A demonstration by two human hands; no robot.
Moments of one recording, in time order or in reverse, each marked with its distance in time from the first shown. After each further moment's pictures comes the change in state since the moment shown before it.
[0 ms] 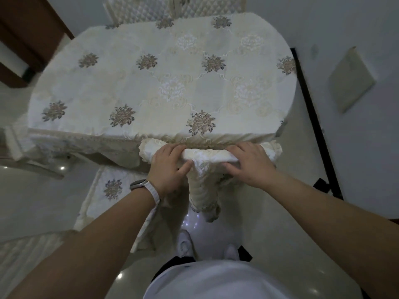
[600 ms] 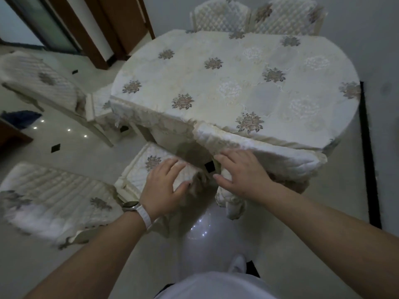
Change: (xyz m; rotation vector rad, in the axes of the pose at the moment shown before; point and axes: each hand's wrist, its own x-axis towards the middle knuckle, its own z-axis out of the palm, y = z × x) left_hand -0.194 -0.027 -0.040 0.081 0.193 -0.200; right_hand -0.042 -0.136 0.003 -0.029 0.060 -0.501
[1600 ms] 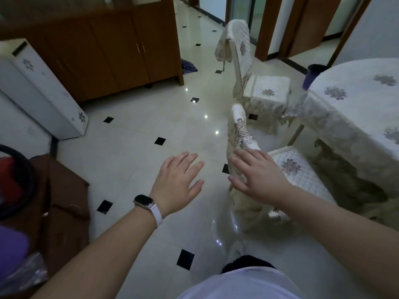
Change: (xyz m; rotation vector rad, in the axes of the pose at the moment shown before) left_hand -0.435 -0.304 -0.188 0.413 0.361 -0.399; right_hand 0.095 -0.528 0.139 -0.030 -0.042 -0.785
